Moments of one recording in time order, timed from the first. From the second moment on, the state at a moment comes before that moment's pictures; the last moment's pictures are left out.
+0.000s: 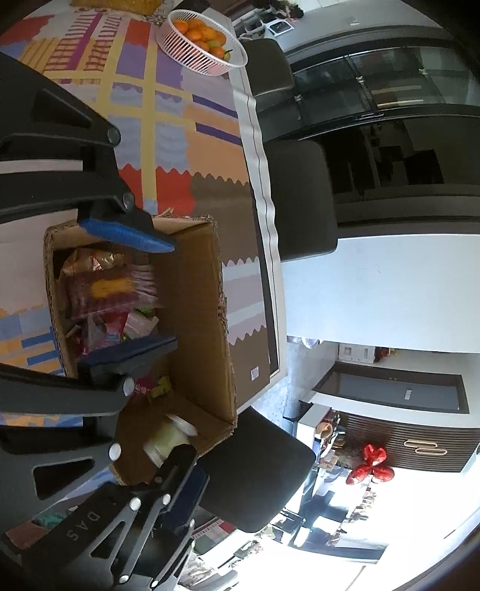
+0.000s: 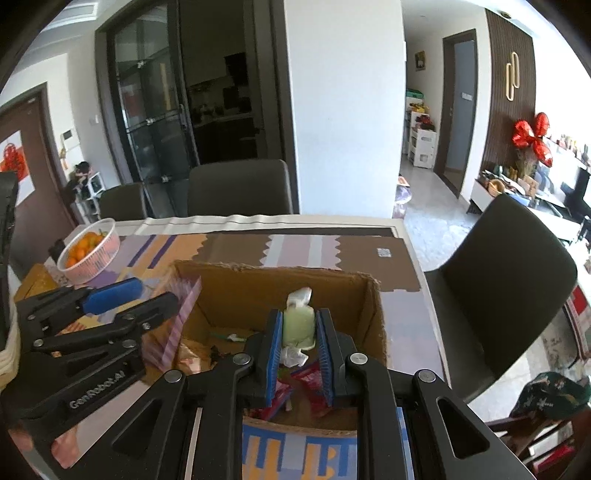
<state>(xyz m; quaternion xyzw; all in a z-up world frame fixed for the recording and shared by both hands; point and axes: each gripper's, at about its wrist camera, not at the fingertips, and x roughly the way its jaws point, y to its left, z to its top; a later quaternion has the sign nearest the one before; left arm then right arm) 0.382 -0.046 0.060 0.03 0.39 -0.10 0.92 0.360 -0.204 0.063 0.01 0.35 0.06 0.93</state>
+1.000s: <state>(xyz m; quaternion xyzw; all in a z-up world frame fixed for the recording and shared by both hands) 0.219 -0.021 0.087 0.04 0.27 -0.03 0.96 0.227 -0.223 0.078 0.03 0.28 0.00 0.96</state>
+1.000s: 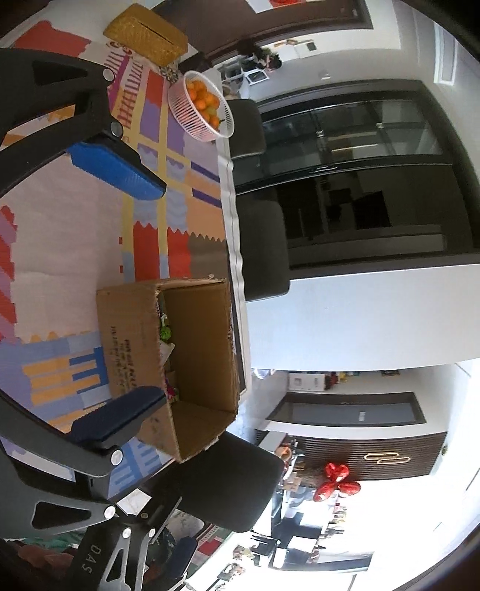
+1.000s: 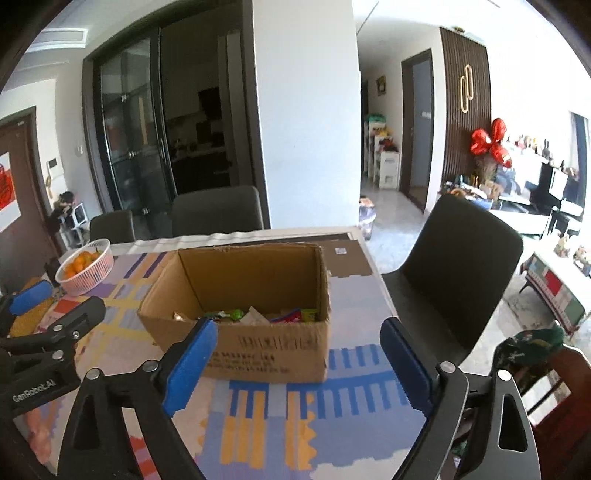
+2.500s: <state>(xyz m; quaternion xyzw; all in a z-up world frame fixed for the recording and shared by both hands) 0.067 -0.013 0.077 0.05 0.23 -0.03 0.97 0.067 -0.204 0.069 -0.02 0.23 0.01 0.97</state>
